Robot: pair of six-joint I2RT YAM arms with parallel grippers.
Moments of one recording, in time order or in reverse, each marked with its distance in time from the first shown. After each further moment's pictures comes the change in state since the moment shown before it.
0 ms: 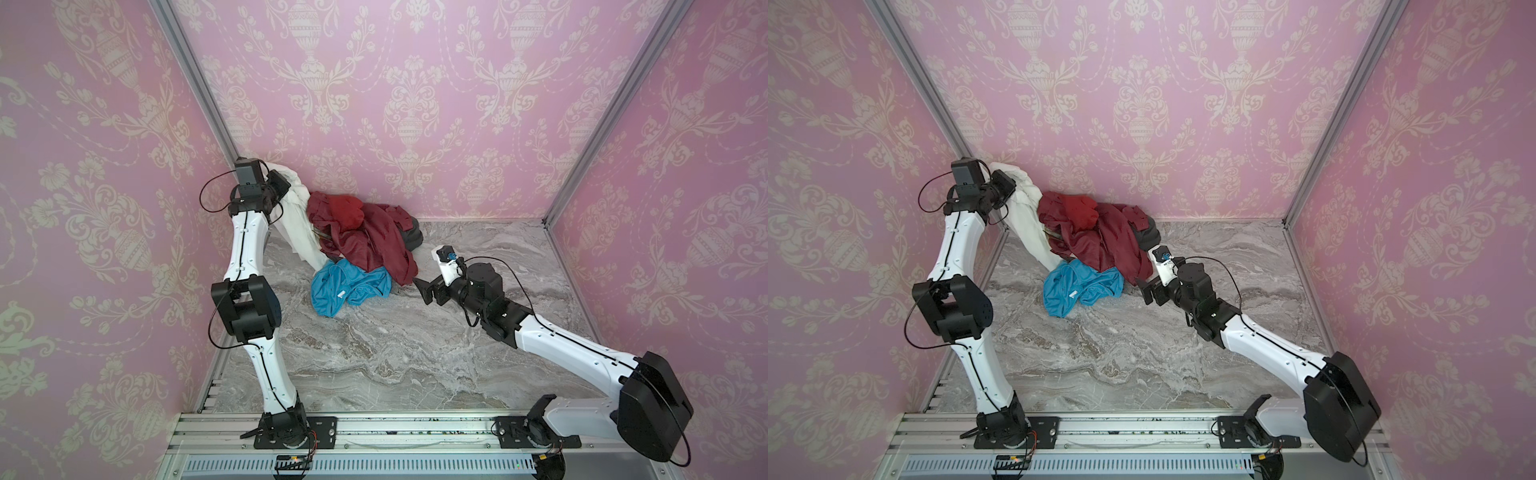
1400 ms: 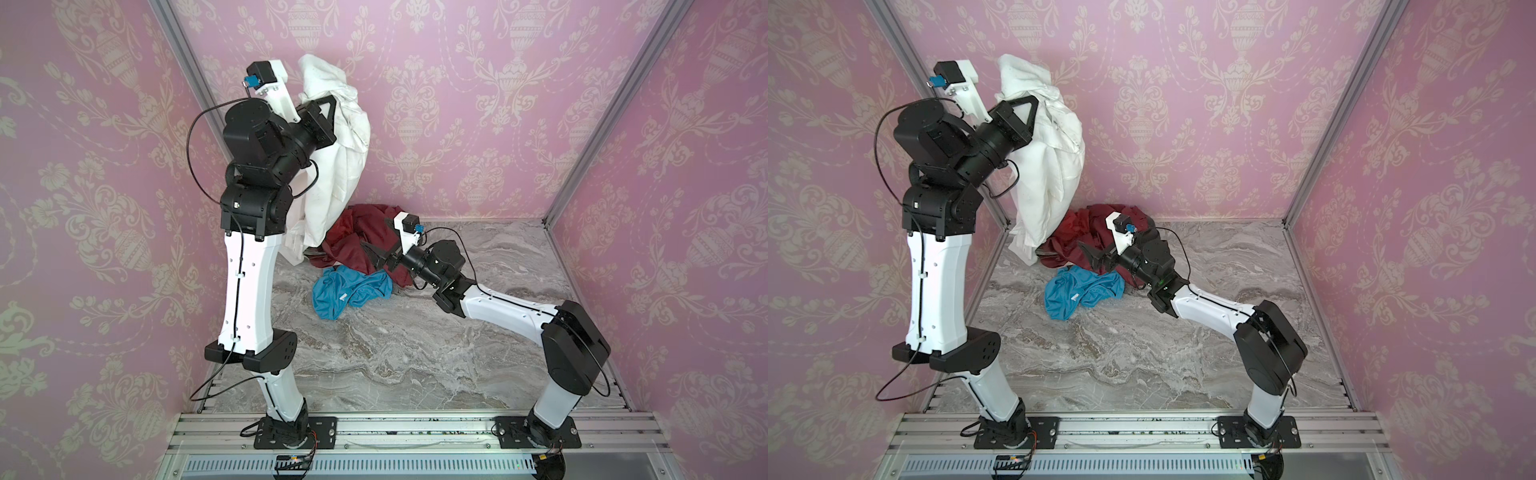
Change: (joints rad) left arm -0.484 -0.334 0.349 -0.145 -0.033 0.156; right arm 0.109 0.488 0.437 0.595 -0.182 0.127
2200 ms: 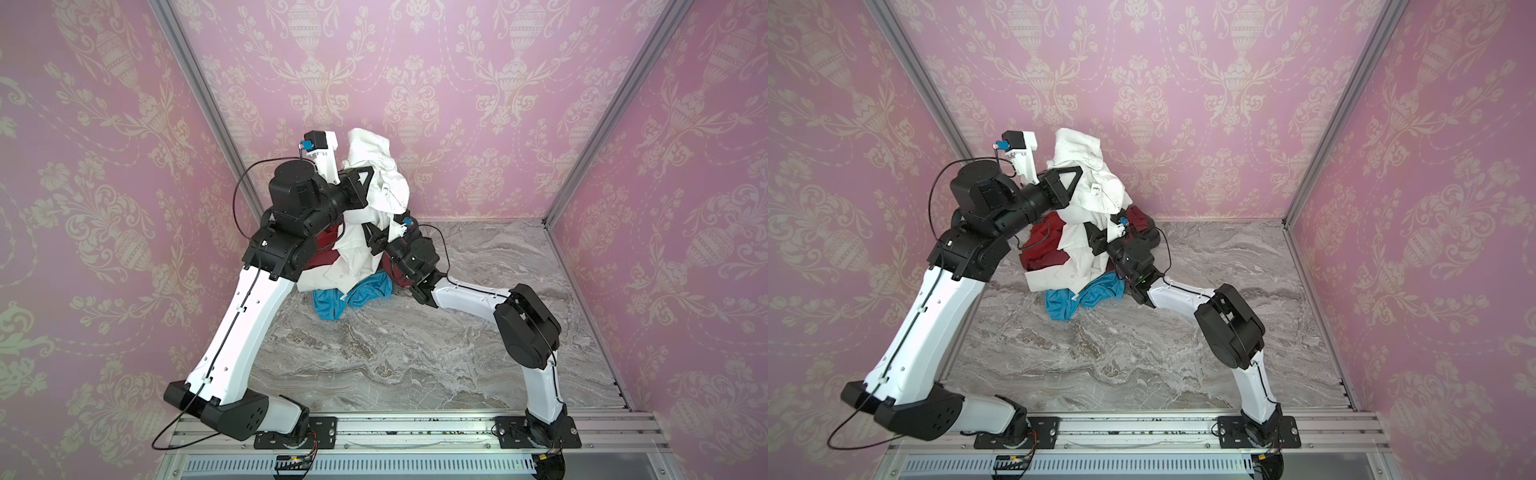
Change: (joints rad) left arm -0.136 -0.393 -0.794 0.187 -0.026 0.021; right arm -0.022 0.259 0.212 0.105 0.266 0.084
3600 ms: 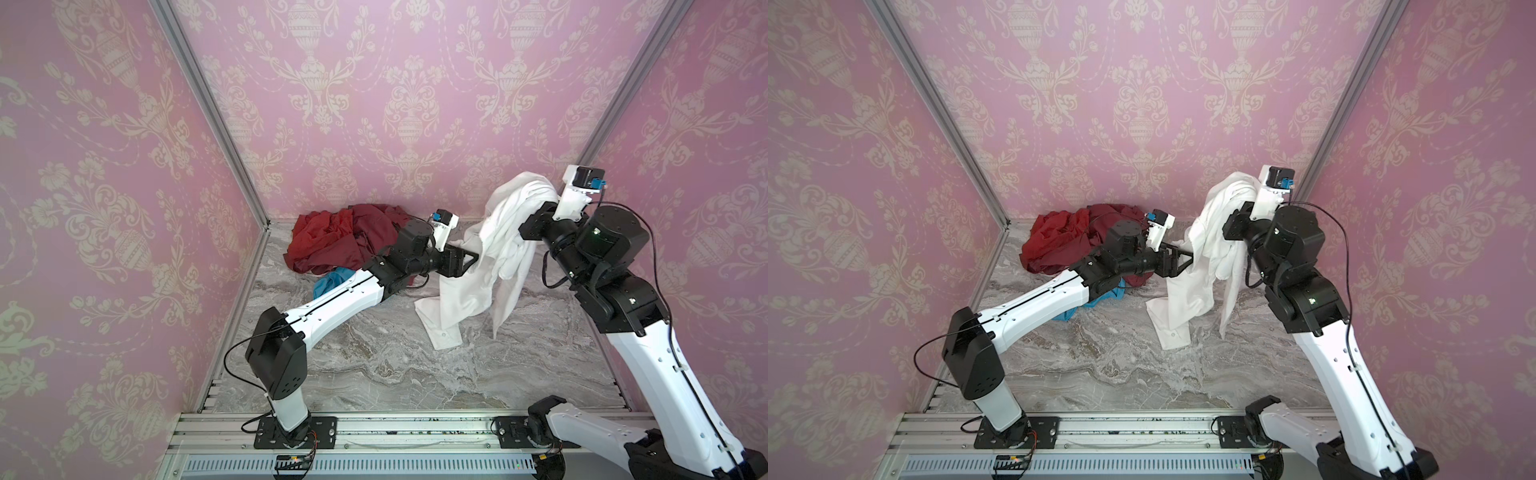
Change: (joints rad) left arm -0.428 0.402 -0.224 0.357 0.193 0.087; right arm -0.385 -1.004 0.028 -1.344 0.179 0.016
